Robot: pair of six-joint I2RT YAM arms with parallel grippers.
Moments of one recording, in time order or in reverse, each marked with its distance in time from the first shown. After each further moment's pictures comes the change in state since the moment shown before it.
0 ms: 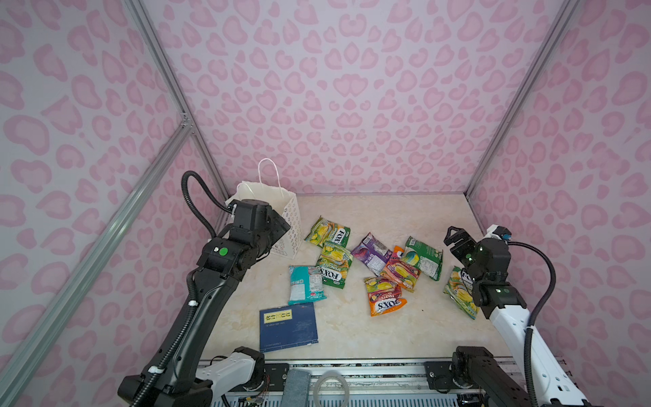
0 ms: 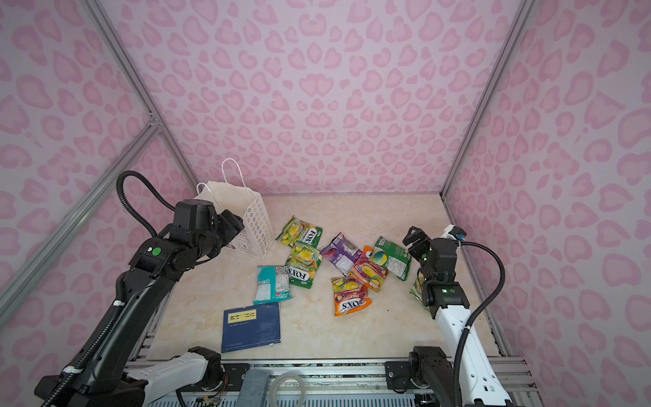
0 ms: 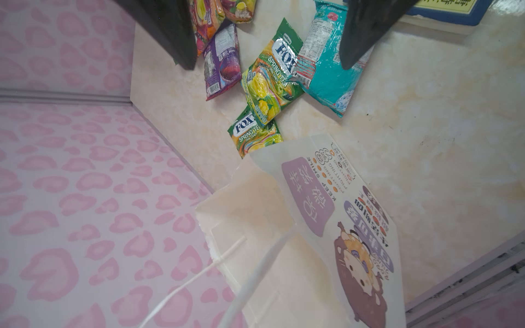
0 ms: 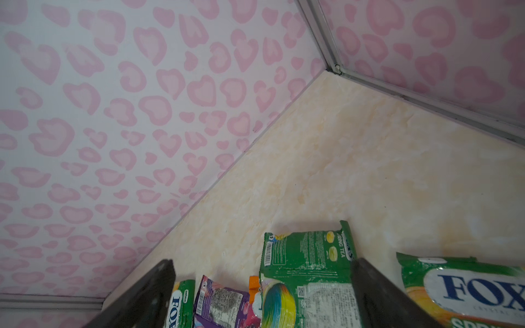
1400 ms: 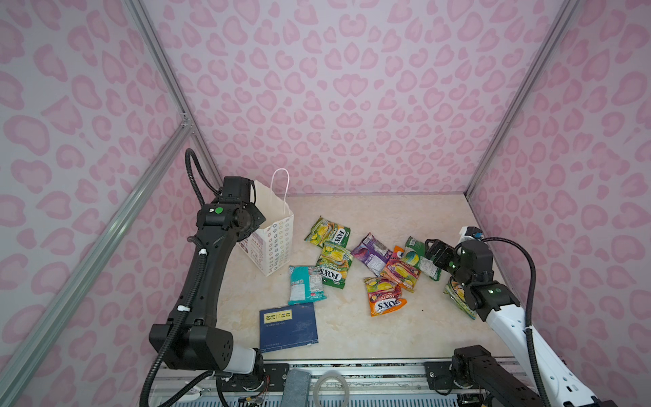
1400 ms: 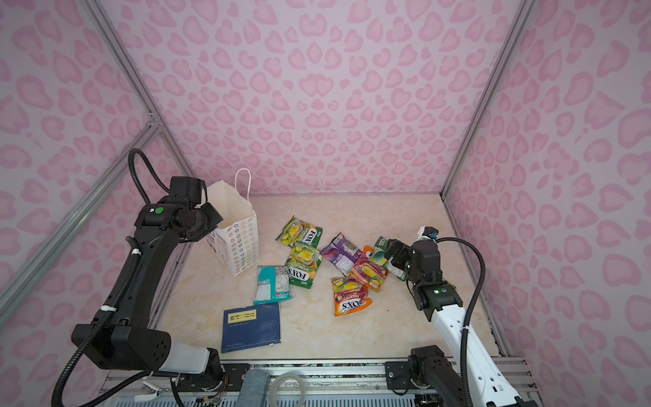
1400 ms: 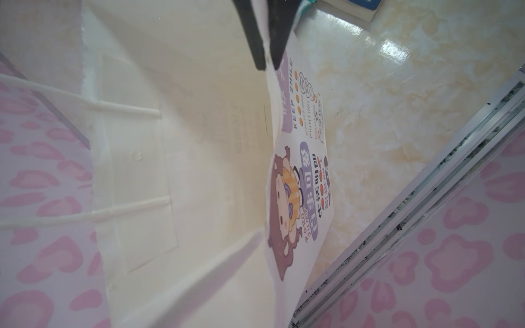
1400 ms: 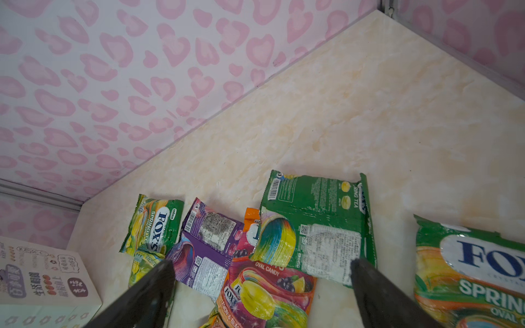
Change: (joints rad) left arm 0.266 0.258 0.198 -0.172 0.053 0.301; right arm 0.156 0.019 0.014 -0.158 -0.007 -0.153
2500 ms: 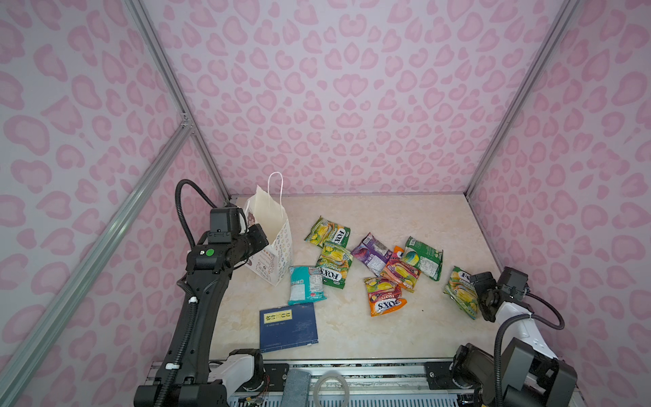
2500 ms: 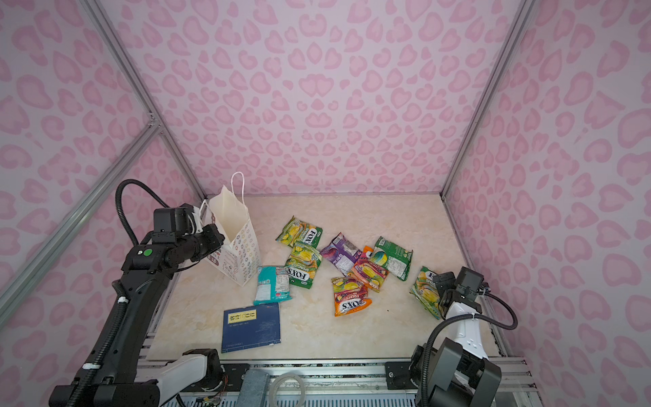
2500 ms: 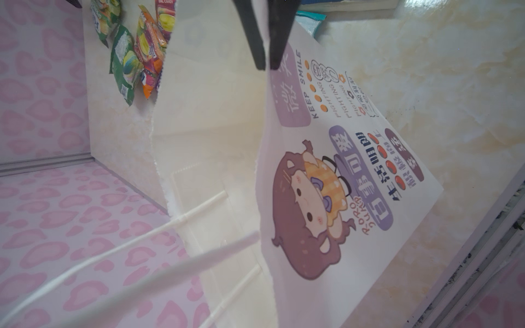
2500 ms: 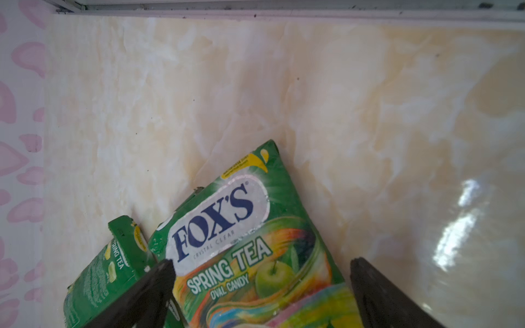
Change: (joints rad) left arm 0.075 -0.306 -0.366 0.243 0.362 0.164; right arm -0.712 0.197 -0.224 -0.007 -0.198 0.237
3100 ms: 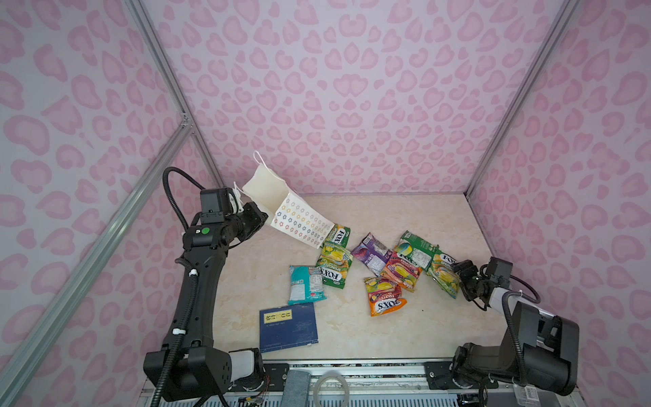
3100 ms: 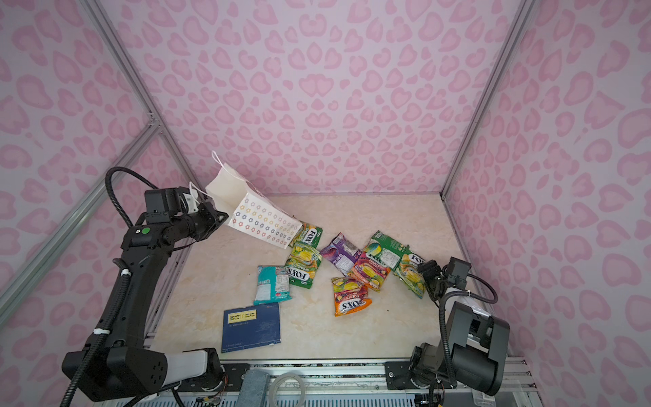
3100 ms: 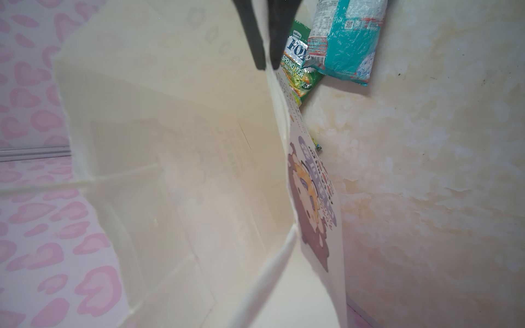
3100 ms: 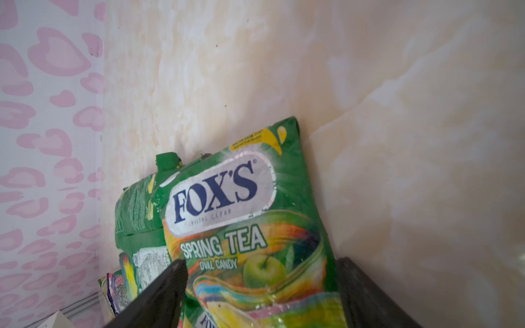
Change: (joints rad) left arm 0.076 0.175 0.145 0.101 0.247 -0.132; right arm 0.138 0.253 0.034 0.262 -0.242 -0.043
